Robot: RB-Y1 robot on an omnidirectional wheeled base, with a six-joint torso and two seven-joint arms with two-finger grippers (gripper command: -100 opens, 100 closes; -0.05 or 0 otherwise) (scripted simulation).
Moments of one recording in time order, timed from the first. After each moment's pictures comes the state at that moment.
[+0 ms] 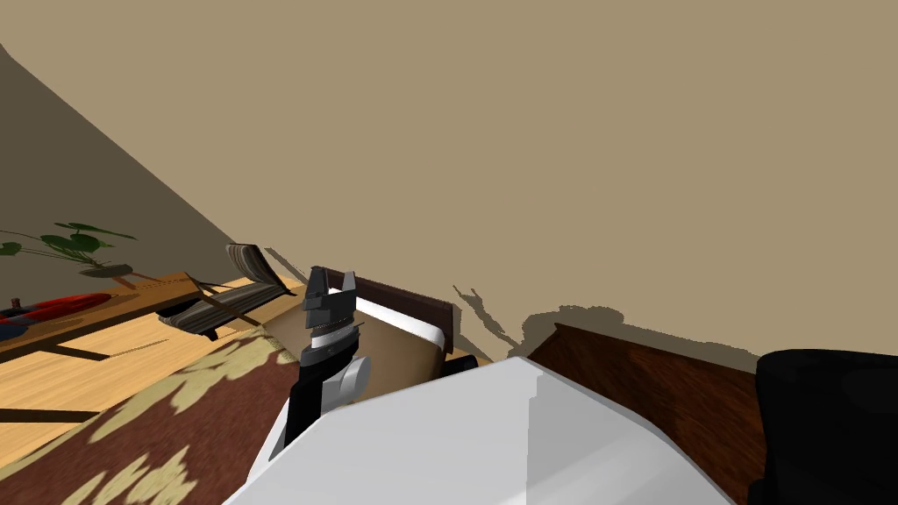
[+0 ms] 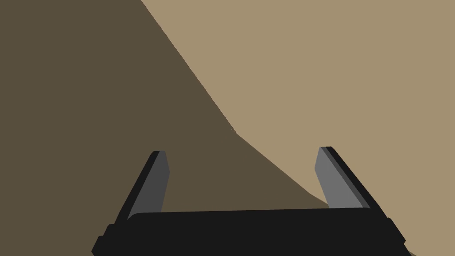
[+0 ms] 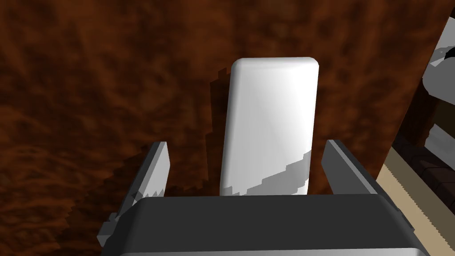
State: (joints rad) left arm 0.45 0.01 0.00 -2.22 -0.01 -0.62 -0.06; right arm 1.99 -0.91 -0.11 -1.81 0.60 -0.32 -0.06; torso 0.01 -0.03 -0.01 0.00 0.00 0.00
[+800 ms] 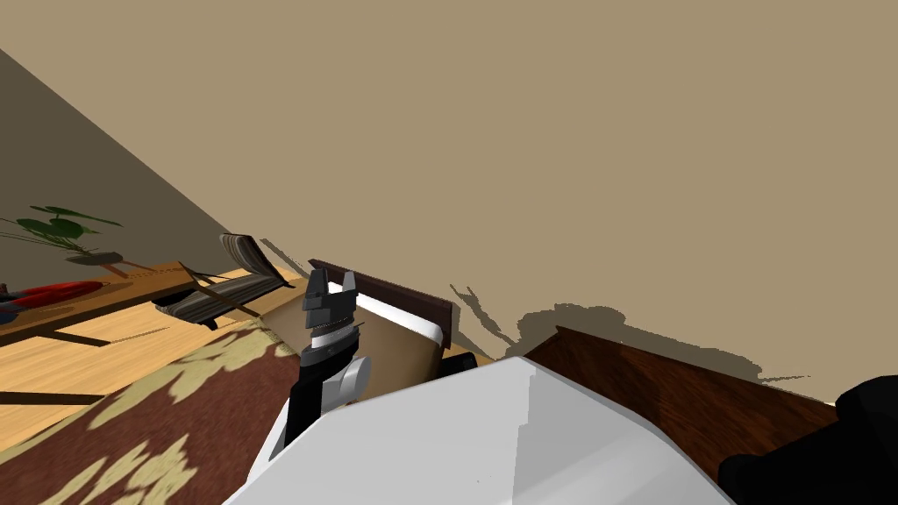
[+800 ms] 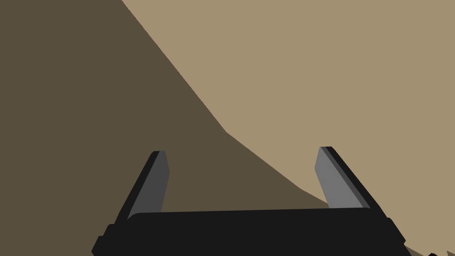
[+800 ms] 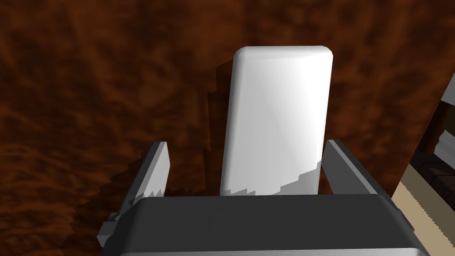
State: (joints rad) left arm 0.45 0.01 0.00 -2.22 -0.01 -0.62 -0.06; right arm 1.84 -0.90 -0.02 -1.70 0.60 -0.32 -0.04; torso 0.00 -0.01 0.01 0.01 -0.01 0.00
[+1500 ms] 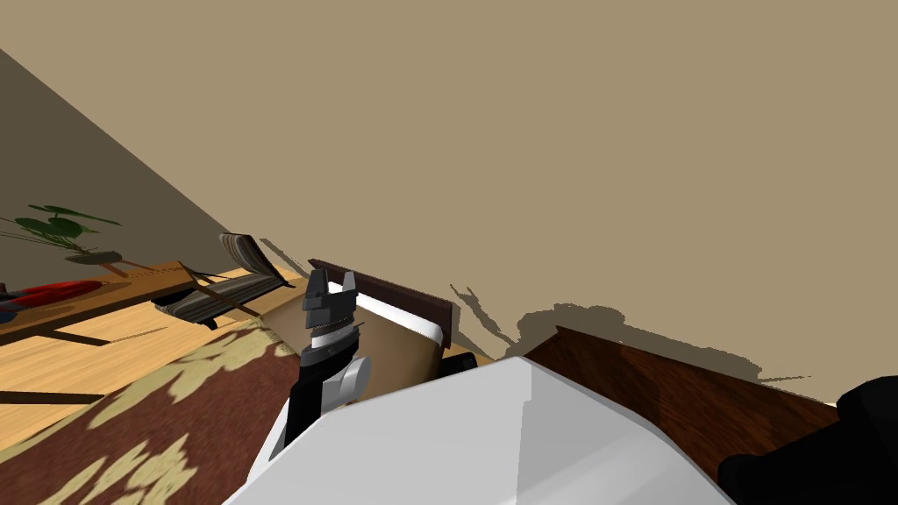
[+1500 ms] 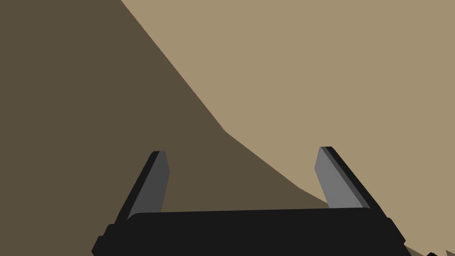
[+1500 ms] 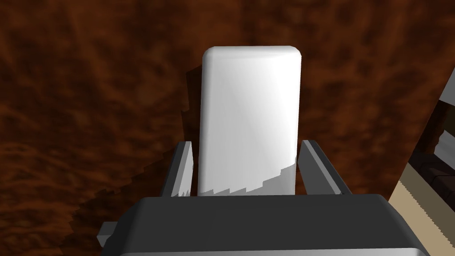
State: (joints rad) left arm 0.45 0.01 0.00 -2.22 -0.01 -0.62 -0.06; right arm 1.83 -0.90 -0.02 -1.70 0.60 -0.32 -0.04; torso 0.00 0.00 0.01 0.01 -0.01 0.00
